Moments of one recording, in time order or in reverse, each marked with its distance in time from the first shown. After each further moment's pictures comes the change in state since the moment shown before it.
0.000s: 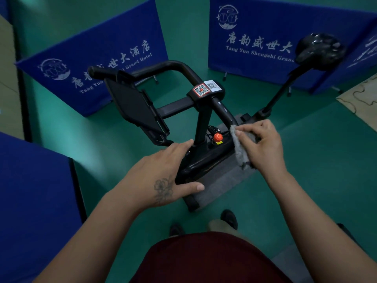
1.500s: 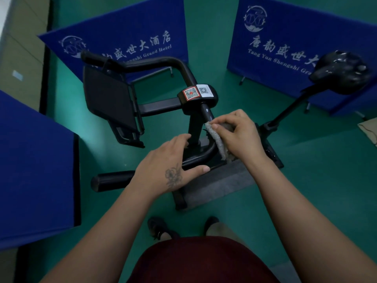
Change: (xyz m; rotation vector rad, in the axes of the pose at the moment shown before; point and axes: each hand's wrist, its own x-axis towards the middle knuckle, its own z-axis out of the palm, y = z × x) left_hand 0.090 0.054 0.052 -0.160 0.177 -0.312; right_hand 0.086 0.008 -0.002 0.006 -0.346 -0.104
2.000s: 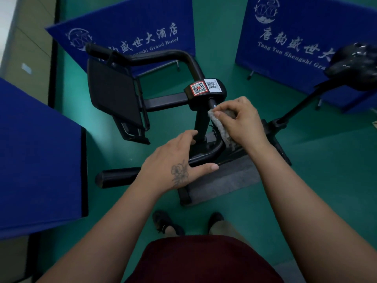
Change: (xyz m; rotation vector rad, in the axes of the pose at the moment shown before) left_hand 0.001 0.003 -0.003 -0.042 -0.026 -0.030; right_hand 0.029 -0.006 0.012 0.032 -0.017 -0.004
